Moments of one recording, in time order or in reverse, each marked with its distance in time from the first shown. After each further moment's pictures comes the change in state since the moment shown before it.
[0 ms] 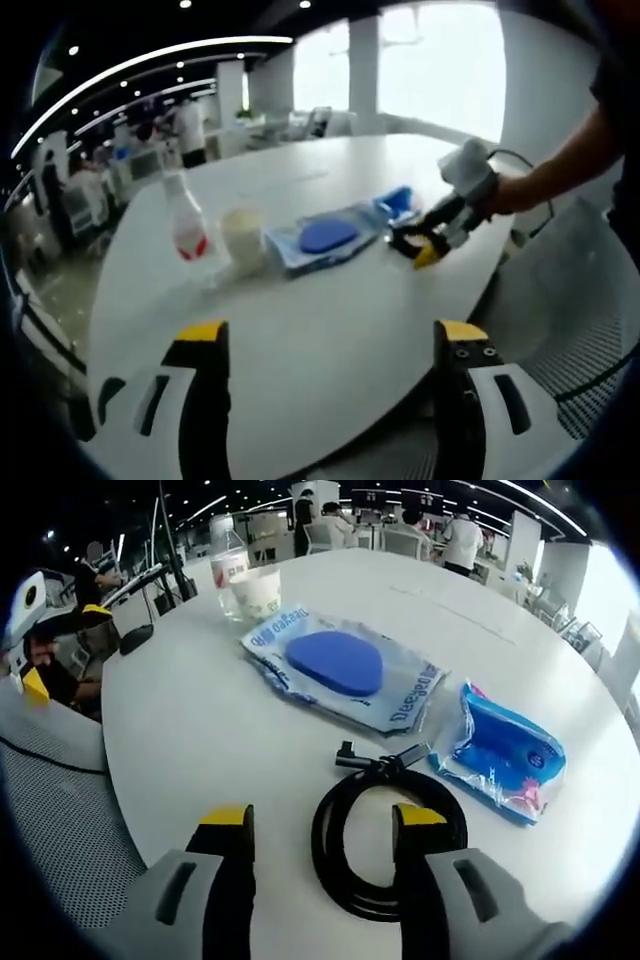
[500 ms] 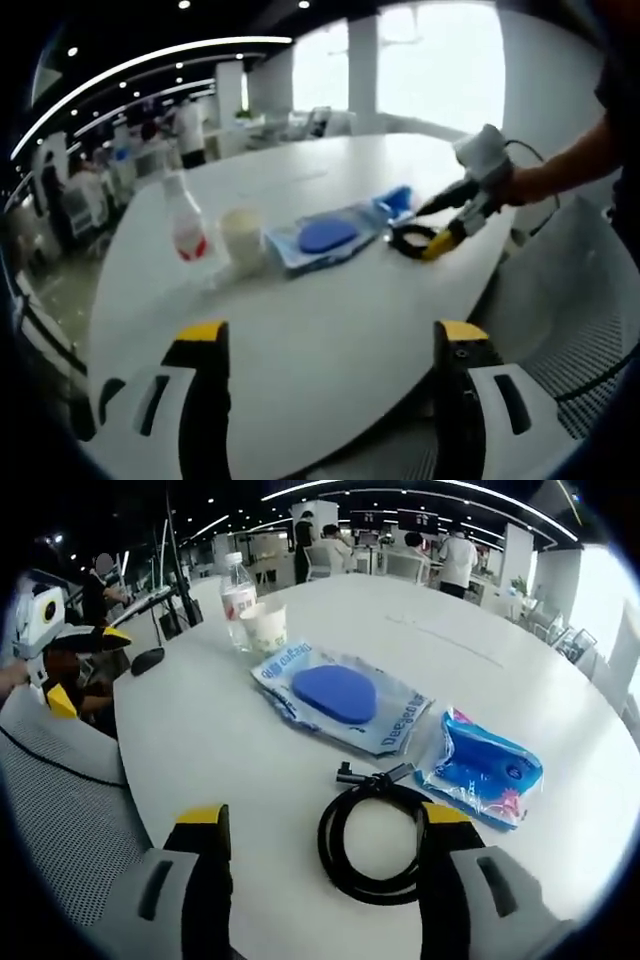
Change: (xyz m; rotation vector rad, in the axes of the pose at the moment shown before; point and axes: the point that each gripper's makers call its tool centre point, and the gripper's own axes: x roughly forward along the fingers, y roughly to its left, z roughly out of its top) left arm 0.000 -0.001 0.000 0.007 0.003 -0.001; right arm -0.034 0.004 0.017 -0.007 -0.113 -0.007
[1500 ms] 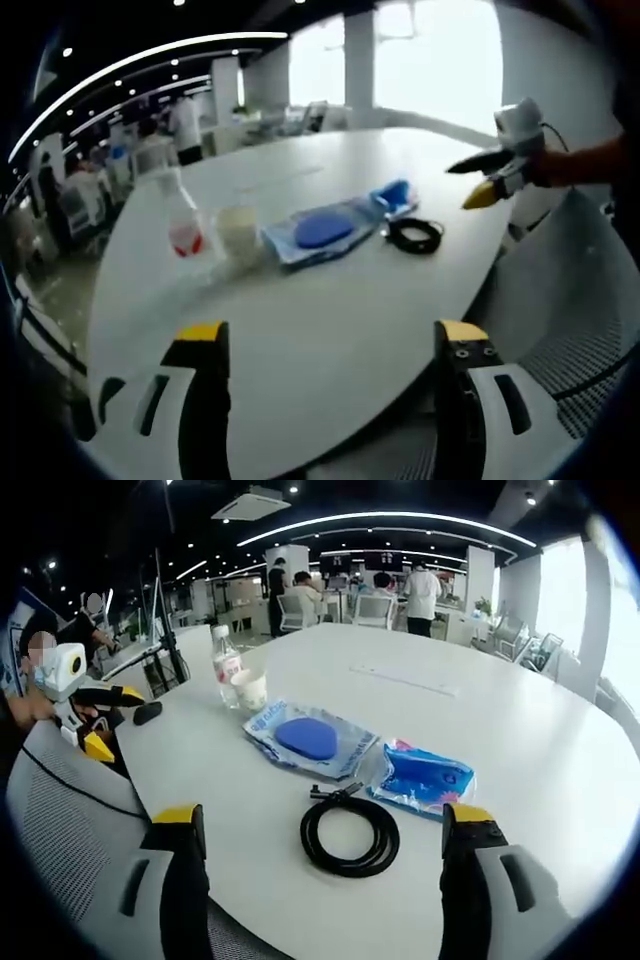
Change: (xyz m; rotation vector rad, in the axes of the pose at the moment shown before) left arm 0.000 -0.002 -0.003 0.001 0.022 -0.012; right arm -0.082 -0.021 0.016 0.100 -0.187 -0.112
